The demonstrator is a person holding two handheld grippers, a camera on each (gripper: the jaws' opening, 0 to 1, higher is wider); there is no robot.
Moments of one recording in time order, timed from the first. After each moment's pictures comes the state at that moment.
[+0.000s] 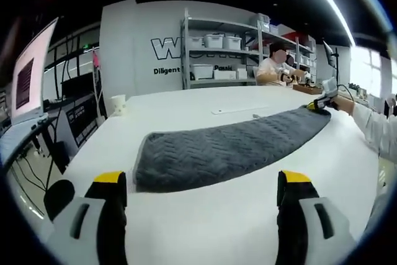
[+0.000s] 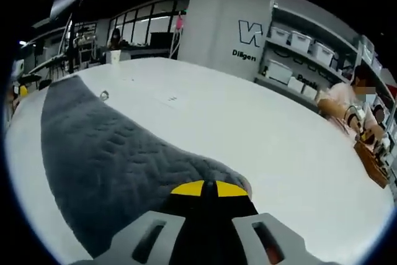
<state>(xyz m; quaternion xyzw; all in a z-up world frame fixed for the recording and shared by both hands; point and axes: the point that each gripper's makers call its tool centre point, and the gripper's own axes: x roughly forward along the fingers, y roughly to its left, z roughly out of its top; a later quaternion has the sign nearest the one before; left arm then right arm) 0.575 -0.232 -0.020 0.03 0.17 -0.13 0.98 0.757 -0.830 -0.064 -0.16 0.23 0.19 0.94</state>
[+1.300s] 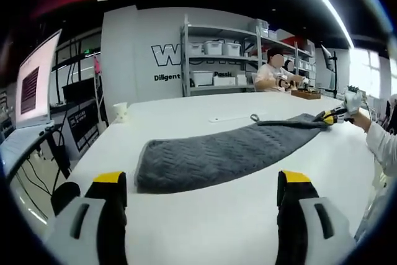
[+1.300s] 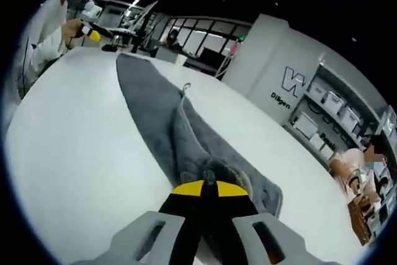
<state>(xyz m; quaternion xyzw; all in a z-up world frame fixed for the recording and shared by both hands) 0.553 -0.239 0.001 0.03 0.15 -0.13 0.98 0.621 -0.779 -0.062 -0.29 0.14 0.32 0.89</state>
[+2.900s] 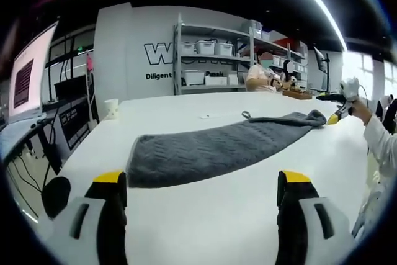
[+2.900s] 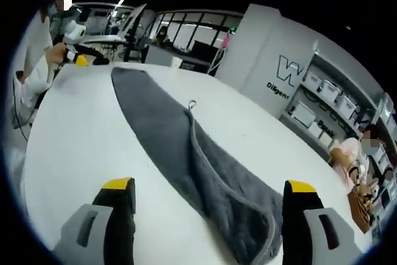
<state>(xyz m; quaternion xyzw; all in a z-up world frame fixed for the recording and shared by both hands) 0.548 -0.241 -0.015 0.02 0.15 -0.17 0.97 0.614 -0.708 -0.003 -0.26 0.16 0.29 0.91</state>
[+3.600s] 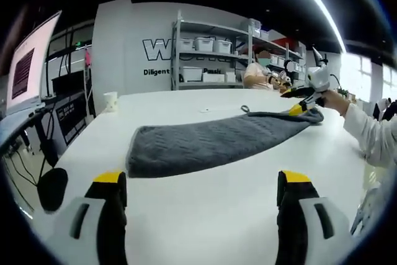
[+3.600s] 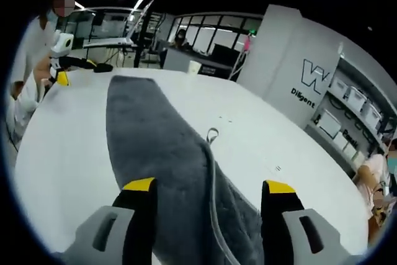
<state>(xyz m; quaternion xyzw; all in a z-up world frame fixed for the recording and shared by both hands) 0.545 -0.231 -0.028 0.01 0.16 -0.18 0.97 0.702 -0.592 -0.033 -0.26 0.19 0.37 0.87</state>
